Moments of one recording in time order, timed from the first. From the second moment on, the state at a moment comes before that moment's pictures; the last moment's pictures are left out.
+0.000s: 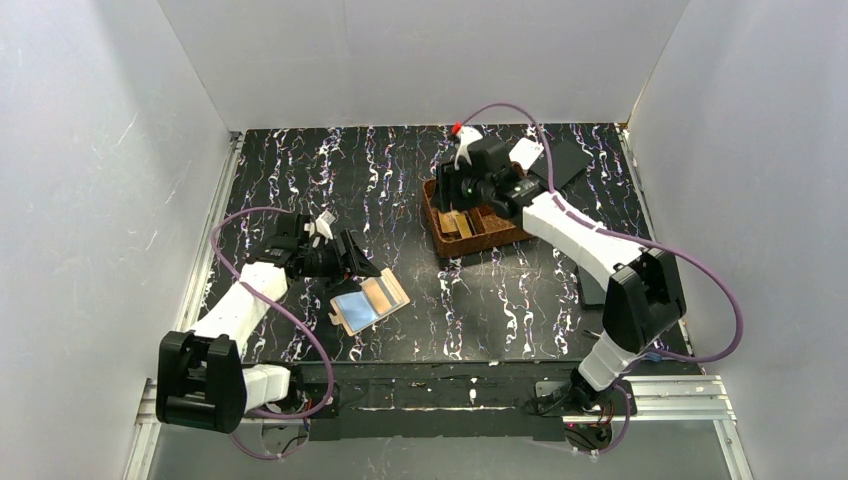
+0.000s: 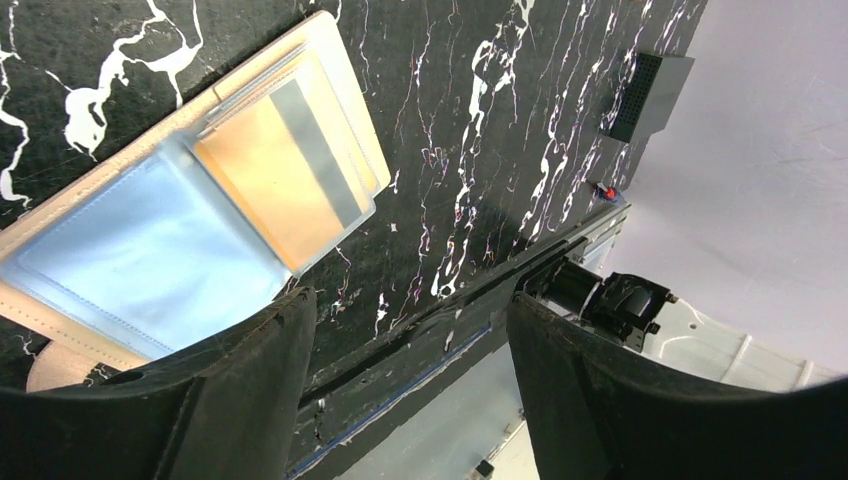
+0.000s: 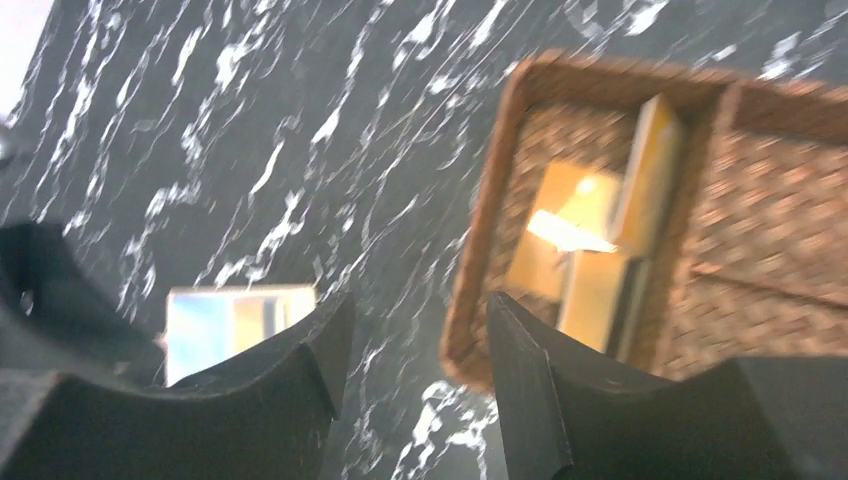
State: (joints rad) left arm -0.15 1.21 0.71 -0.50 0.64 -0.64; right arm 0.65 1.64 1.33 -0.29 -0.18 0.30
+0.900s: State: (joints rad) left arm -0.16 1.36 0.76 -0.50 0.72 -0.60; right arm 0.65 2.11 1.78 -0.67 0.27 0.12
